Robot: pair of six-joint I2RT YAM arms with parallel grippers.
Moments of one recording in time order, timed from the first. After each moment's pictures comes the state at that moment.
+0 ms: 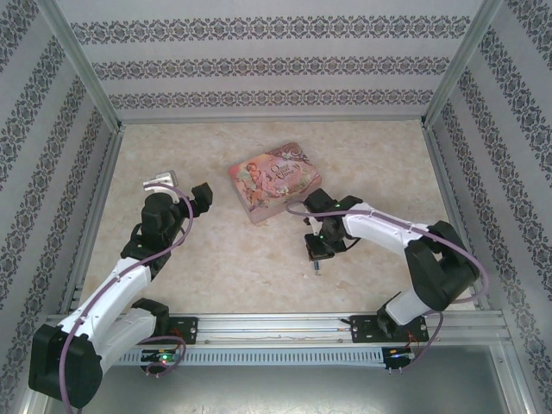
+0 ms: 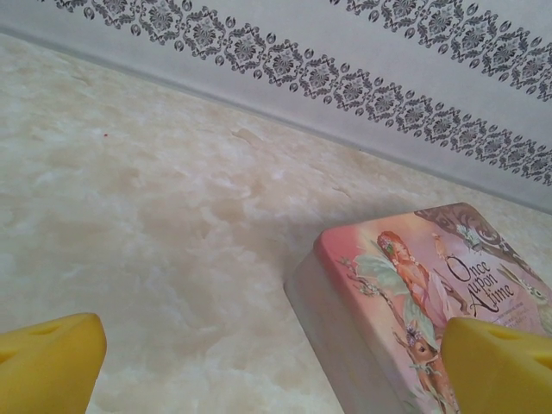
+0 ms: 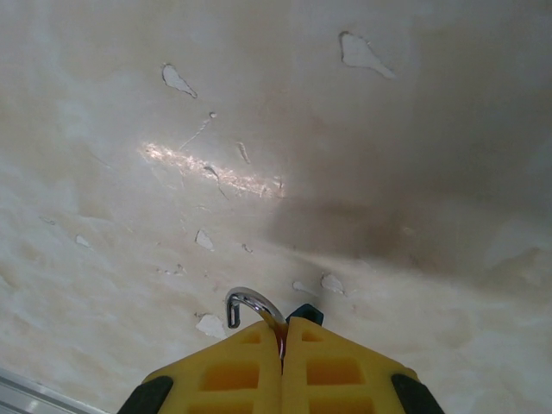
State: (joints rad) left arm -0.25 0.90 0.50 0.08 -0.15 -0.45; right arm 0.61 1.56 0.92 -0.86 -0.24 0.39
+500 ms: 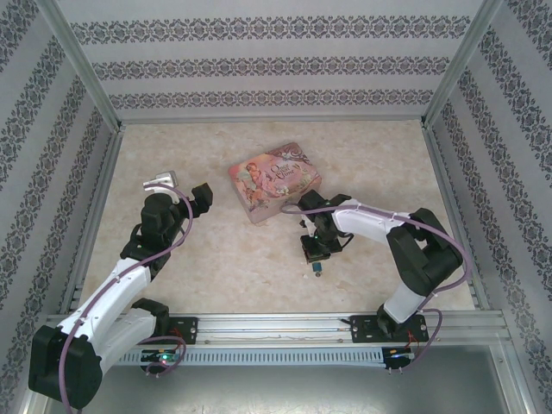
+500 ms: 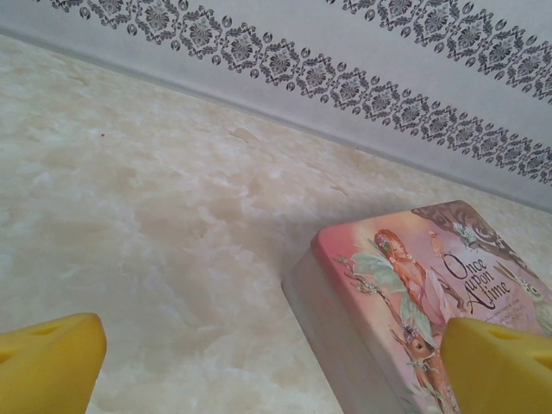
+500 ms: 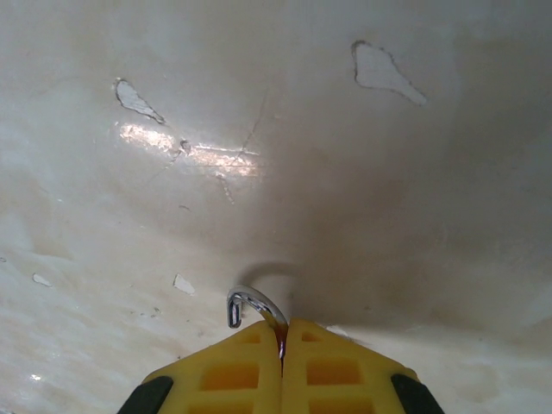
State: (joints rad) left arm -0.25 0.90 0.50 0.08 -0.14 -0.44; right arm 0.62 1.67 0.95 -0.85 -0.24 0.39
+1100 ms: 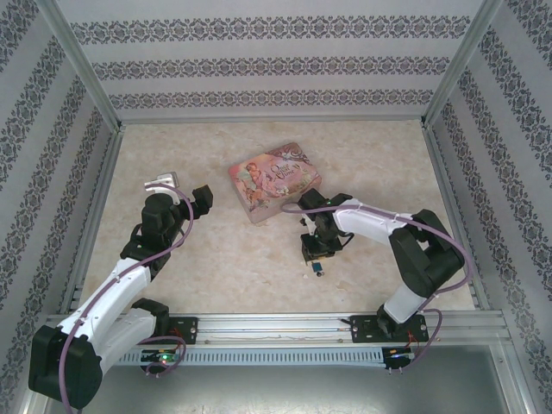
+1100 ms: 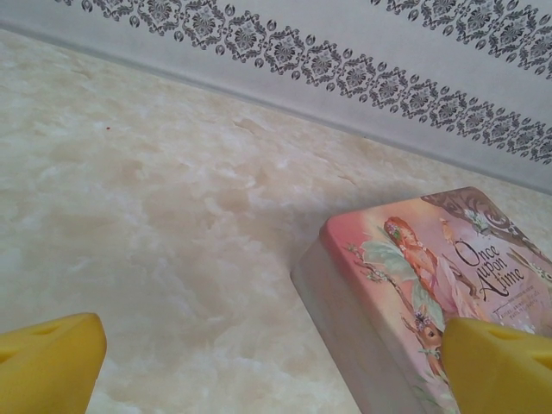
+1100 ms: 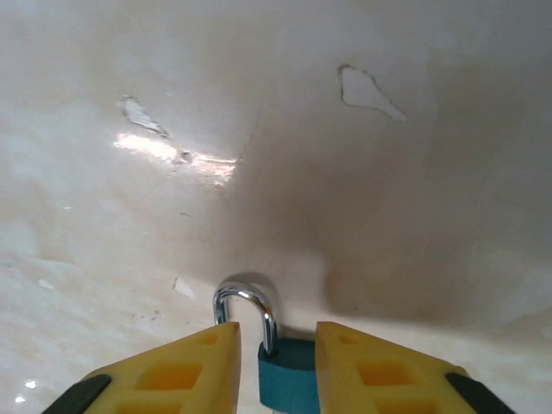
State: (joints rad) left arm -0.24 0.90 0.50 0.05 -0.14 -0.42; right arm 0.62 1.64 0.96 -0.85 -0.22 0.39
